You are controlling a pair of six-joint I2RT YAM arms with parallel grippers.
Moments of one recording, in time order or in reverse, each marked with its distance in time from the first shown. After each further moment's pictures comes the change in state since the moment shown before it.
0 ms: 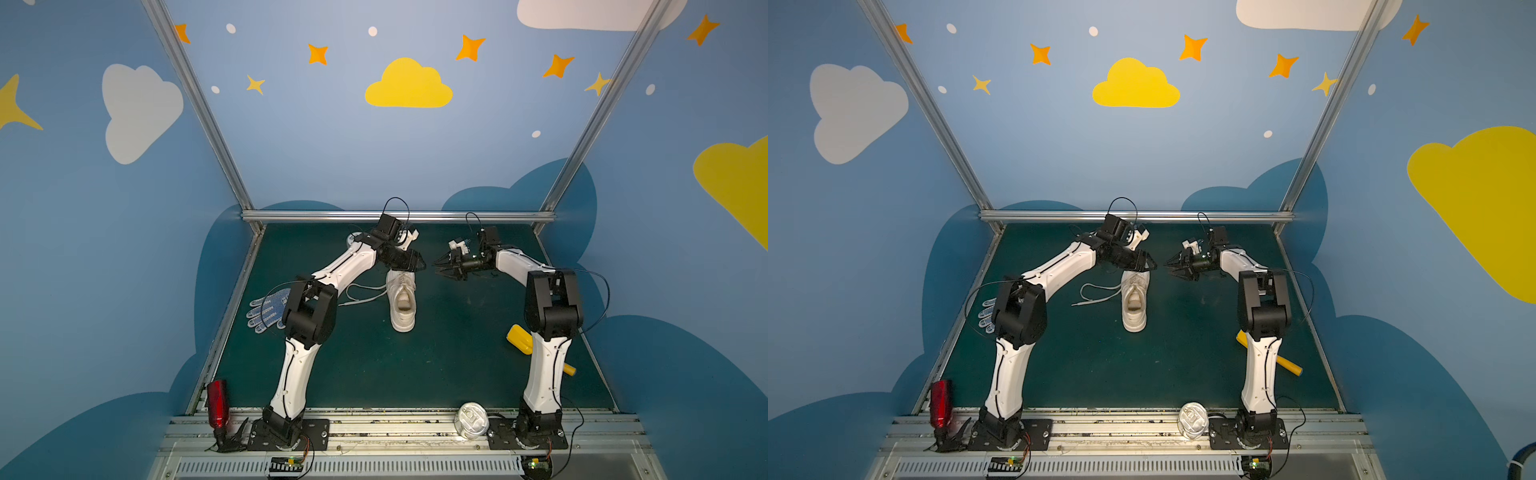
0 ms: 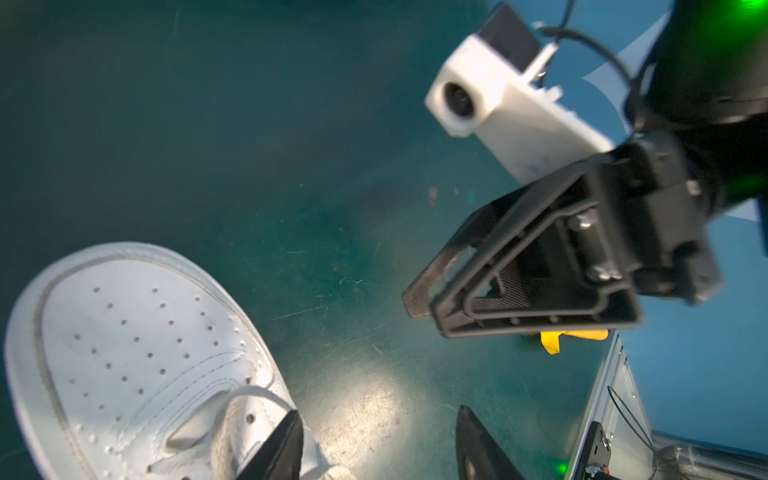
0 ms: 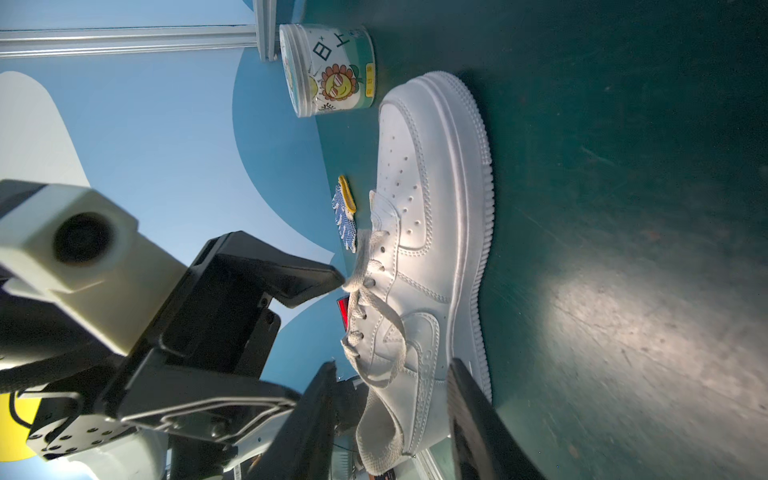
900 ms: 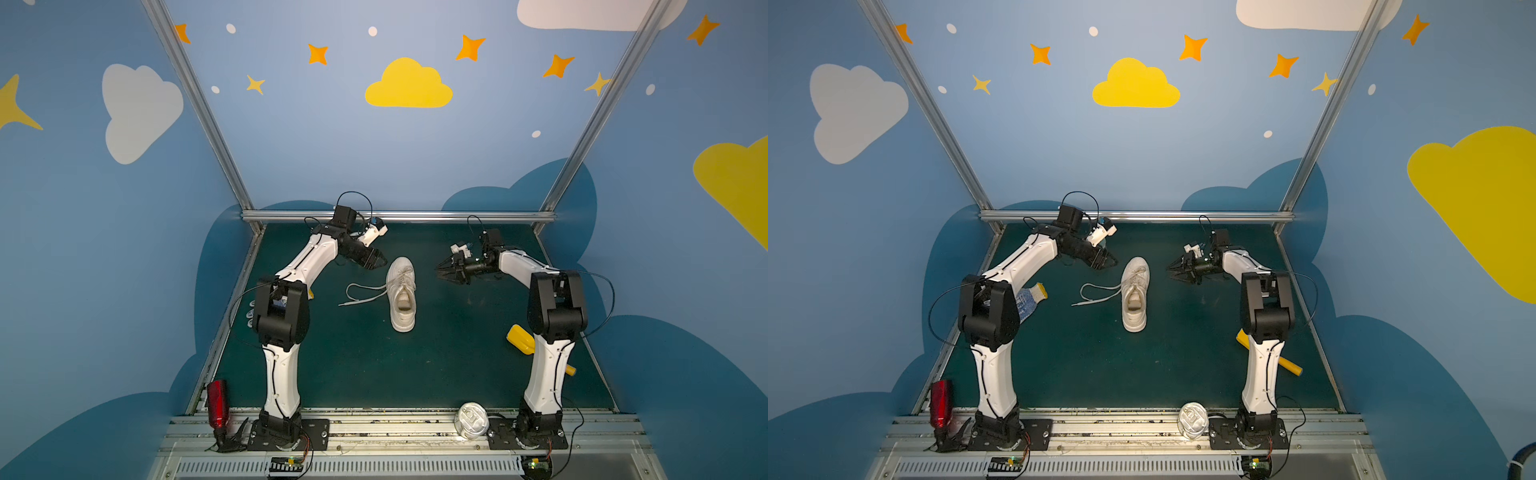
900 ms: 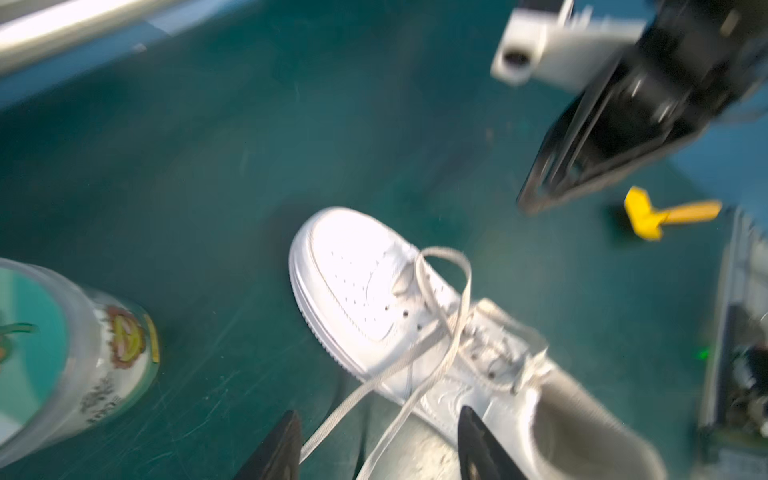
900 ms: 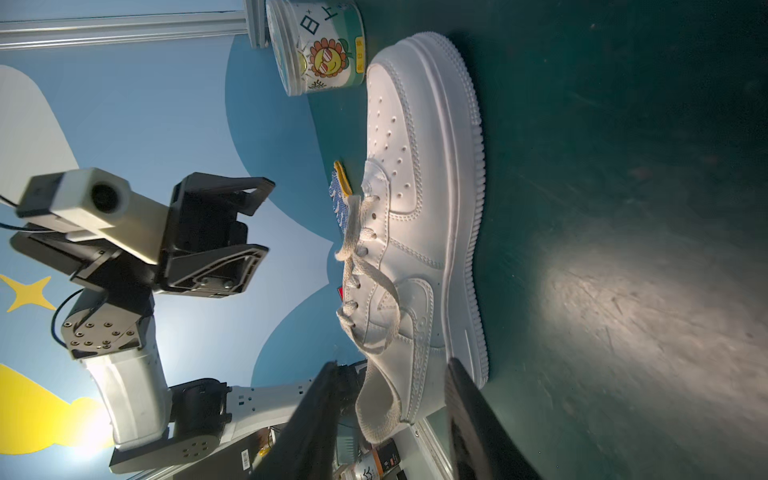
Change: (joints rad) left arm 0.224 -0.130 -0.144 -0.166 0.035 0.657; right arm -0.011 -0.045 -0.040 -0.094 -0.007 -0.055
